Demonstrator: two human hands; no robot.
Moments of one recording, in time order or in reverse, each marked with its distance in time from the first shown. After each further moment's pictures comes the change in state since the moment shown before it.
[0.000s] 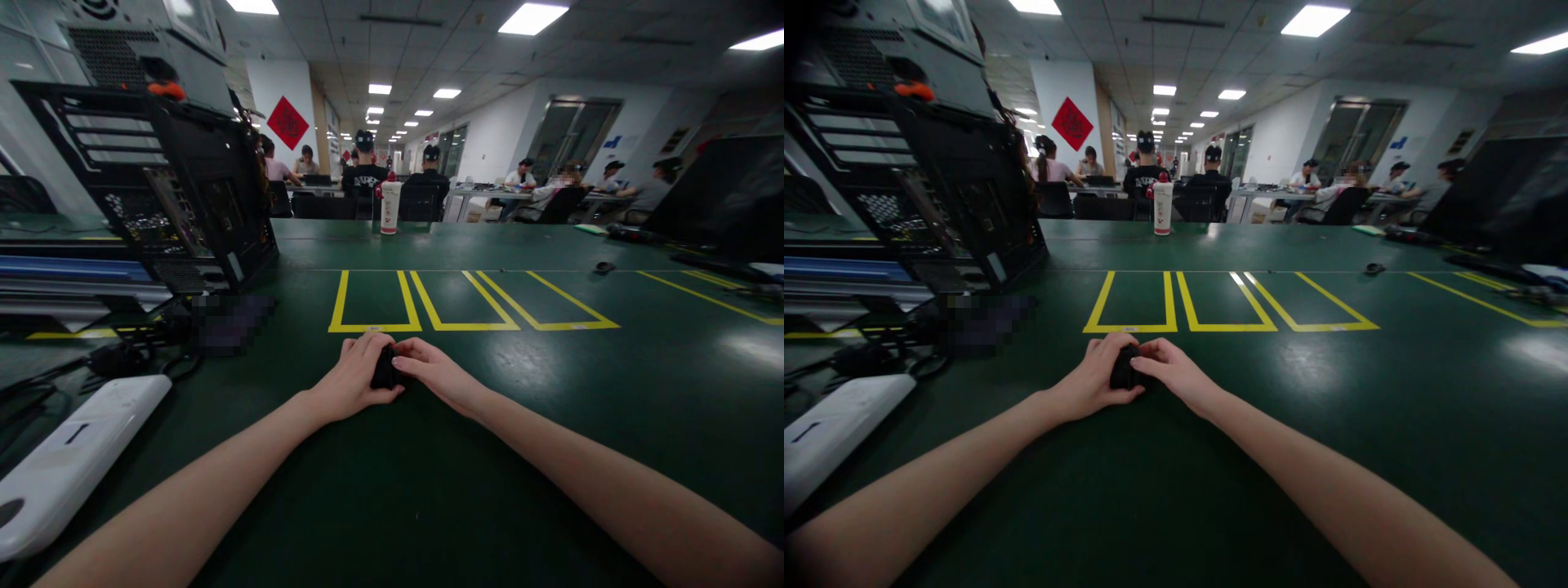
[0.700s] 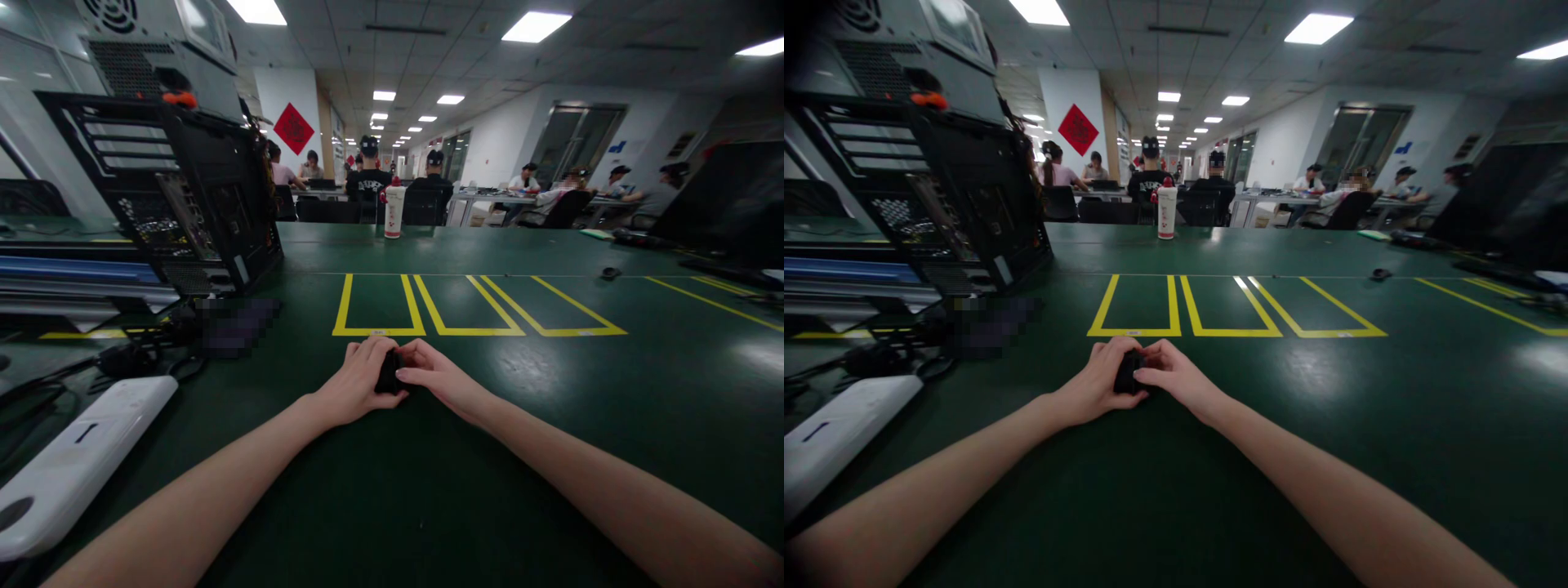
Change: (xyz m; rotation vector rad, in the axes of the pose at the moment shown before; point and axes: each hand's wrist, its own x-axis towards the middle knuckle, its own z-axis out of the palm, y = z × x) left_hand 0.000 0.005 -0.005 0.015 -0.022 -0.017; right_hand -0.002 -0.003 0.001 -0.021 -0.048 -0.018
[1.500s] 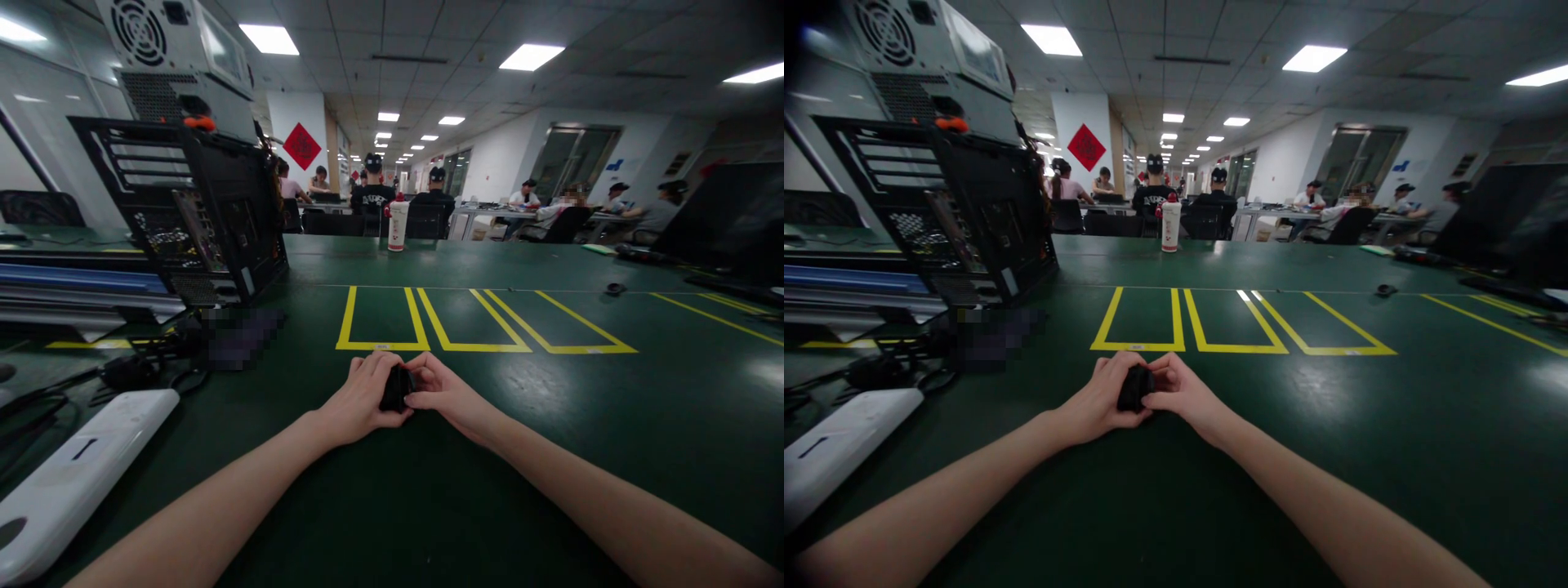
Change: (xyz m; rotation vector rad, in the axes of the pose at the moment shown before) left_hand 0.000 0.000 -0.002 -0.017 -0.012 -0.014; right_hand -0.003 -0.005 0.000 0.060 0.023 0.032
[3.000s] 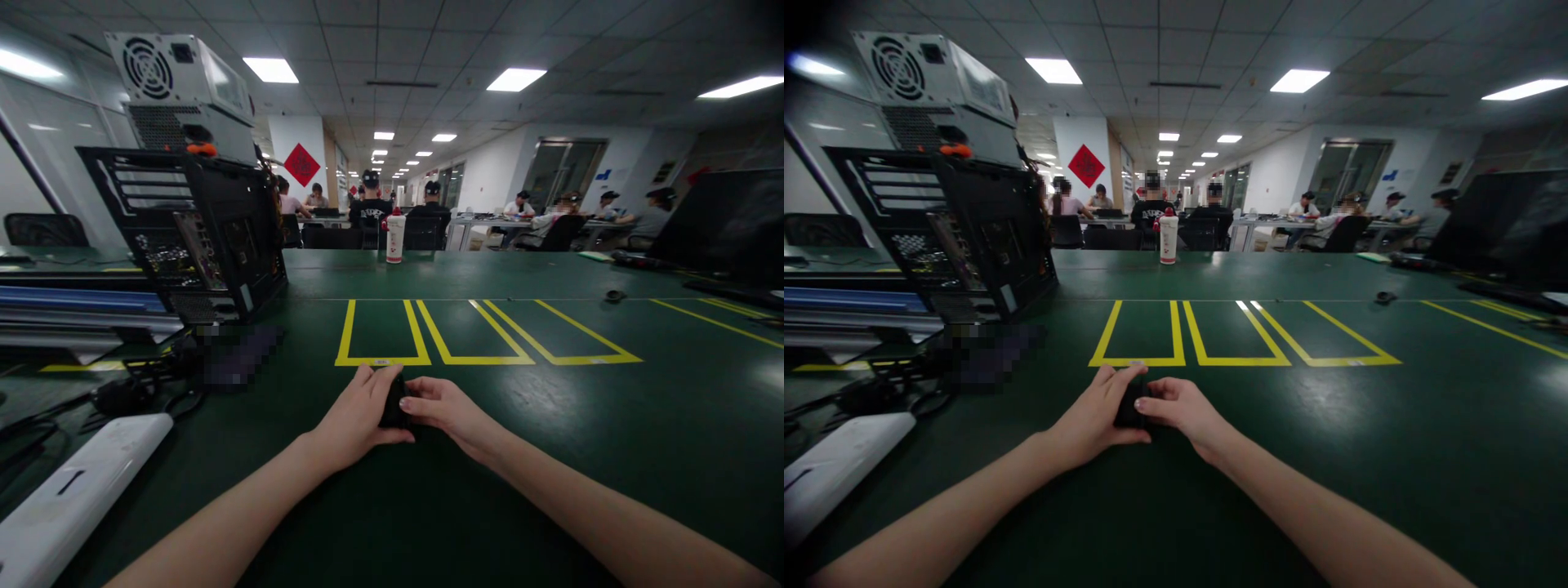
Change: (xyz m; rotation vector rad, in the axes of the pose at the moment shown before) left_hand 0.001 -0.008 0.004 0.111 0.037 -0.006; right_hand 0.006 -0.006 0.003 0.071 0.051 0.140
